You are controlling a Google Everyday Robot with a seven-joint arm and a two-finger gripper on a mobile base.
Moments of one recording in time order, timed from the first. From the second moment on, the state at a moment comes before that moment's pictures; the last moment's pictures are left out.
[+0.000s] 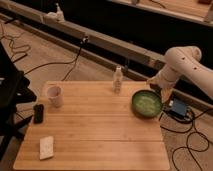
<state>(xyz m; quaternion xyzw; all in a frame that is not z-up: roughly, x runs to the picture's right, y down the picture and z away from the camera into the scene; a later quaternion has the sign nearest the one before) 0.293 0.026 0.758 -0.11 0.25 0.93 0.23</state>
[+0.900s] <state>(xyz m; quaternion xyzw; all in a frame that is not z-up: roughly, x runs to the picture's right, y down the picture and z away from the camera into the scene) 0.126 0.036 0.713 -0.23 0.19 0.88 0.37</state>
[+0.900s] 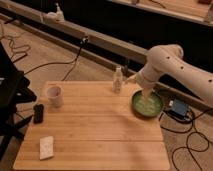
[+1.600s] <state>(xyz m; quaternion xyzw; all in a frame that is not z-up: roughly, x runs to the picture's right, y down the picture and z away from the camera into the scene) -0.062 0.130 0.663 -0.33 0.17 0.72 0.59</state>
